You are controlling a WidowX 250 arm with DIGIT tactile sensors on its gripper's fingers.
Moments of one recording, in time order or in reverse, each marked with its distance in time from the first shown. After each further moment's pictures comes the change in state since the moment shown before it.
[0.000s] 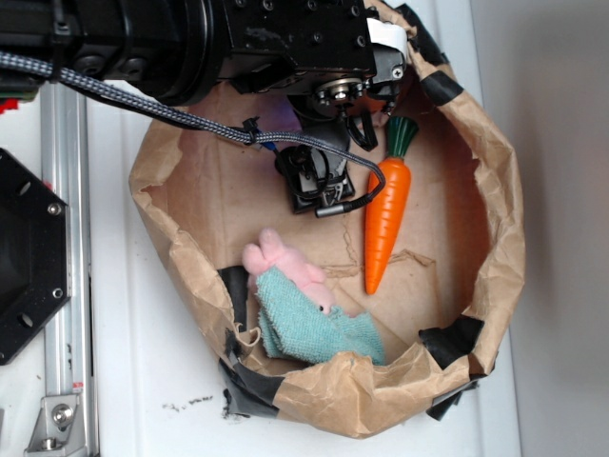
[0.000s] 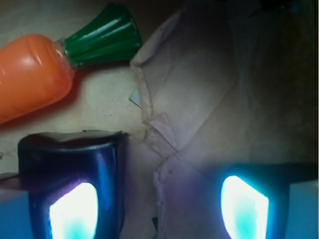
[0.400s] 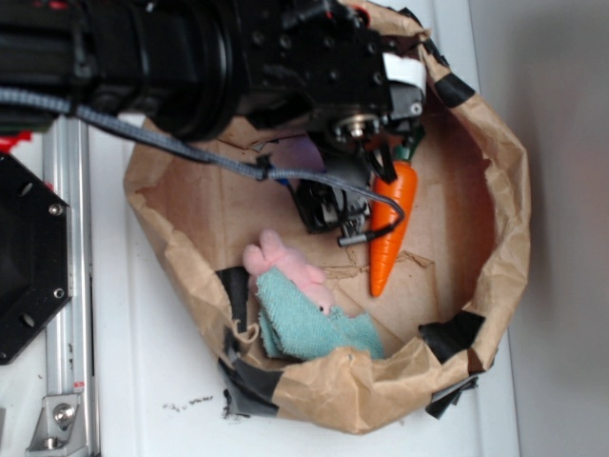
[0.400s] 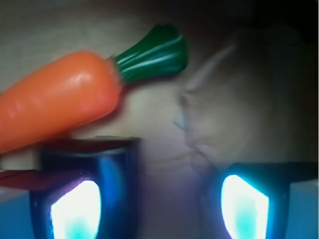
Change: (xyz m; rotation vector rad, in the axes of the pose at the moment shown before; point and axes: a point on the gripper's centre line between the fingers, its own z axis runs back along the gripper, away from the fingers) arm 0.004 -0.040 0.002 -0.075 -0.026 -0.017
